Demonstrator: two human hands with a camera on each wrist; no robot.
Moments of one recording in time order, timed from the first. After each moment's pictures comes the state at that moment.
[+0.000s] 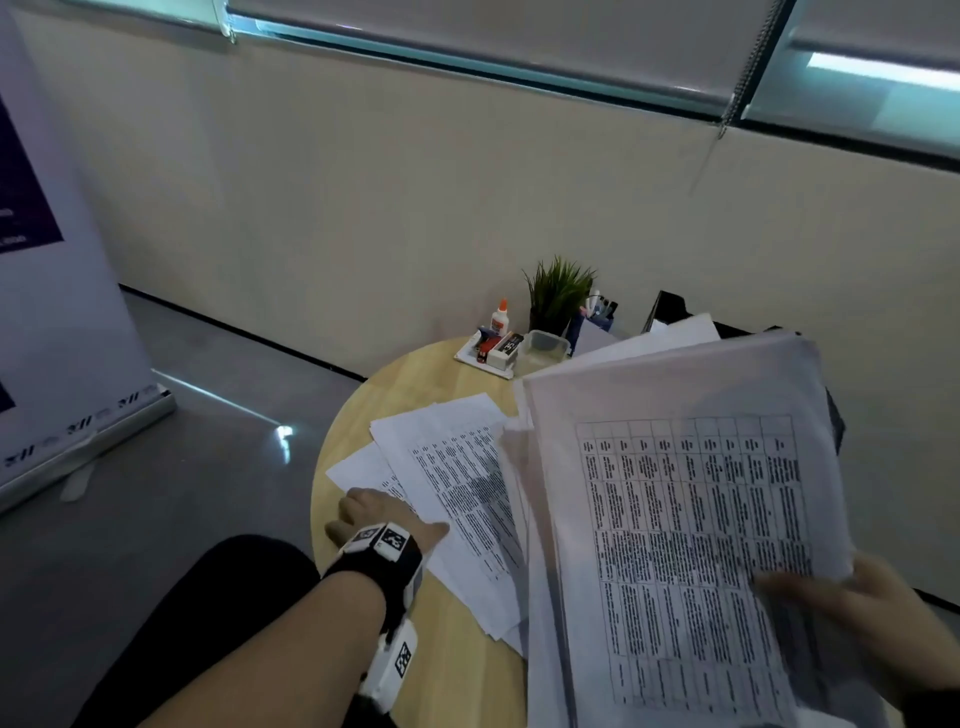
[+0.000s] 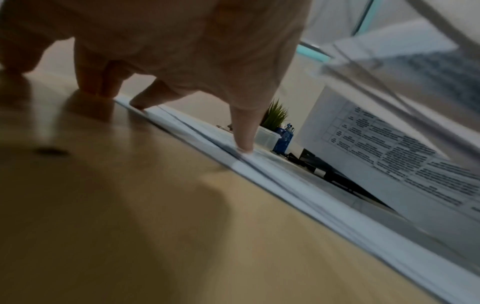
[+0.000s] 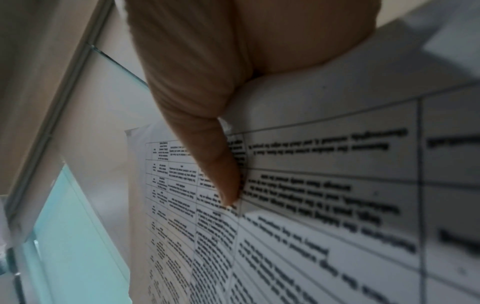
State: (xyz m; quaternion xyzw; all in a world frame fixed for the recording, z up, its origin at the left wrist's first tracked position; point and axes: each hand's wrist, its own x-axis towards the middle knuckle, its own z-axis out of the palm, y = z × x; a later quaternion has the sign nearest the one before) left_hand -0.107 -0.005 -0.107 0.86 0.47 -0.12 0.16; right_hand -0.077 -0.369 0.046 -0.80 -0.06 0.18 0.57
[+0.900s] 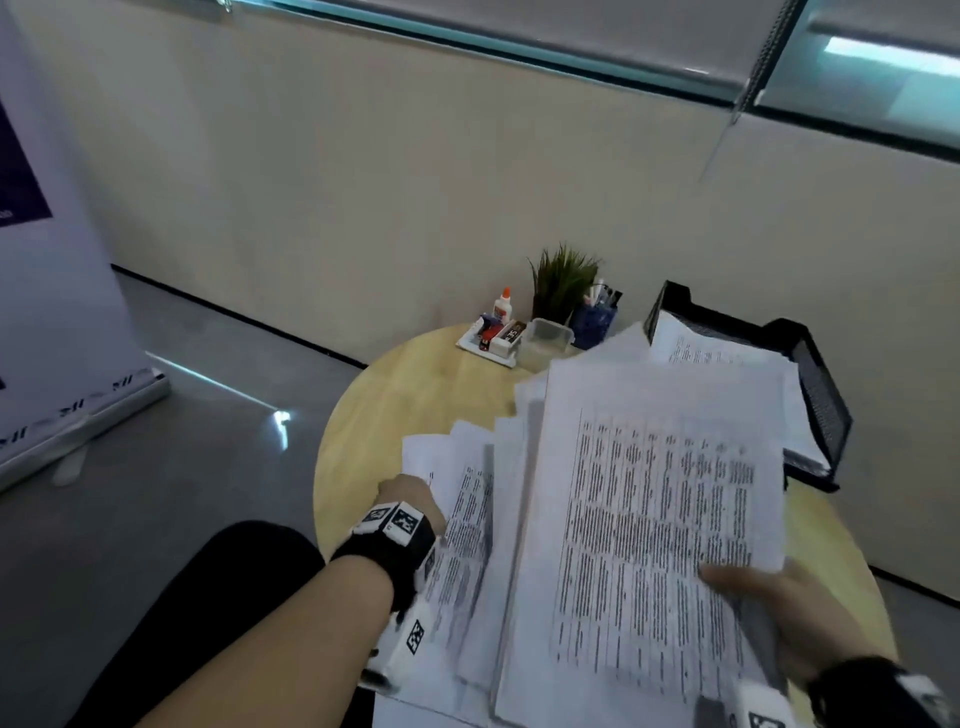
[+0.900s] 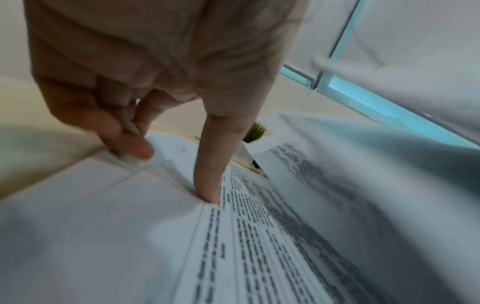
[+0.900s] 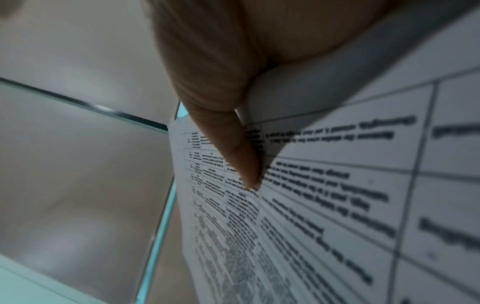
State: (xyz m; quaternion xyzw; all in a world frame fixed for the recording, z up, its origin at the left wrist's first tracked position) left_hand -0.103 -0.006 -0.083 0.90 0.32 -0.17 0.25; right_hand -0.065 -0.338 0.000 -0.70 0.05 0.22 0.68
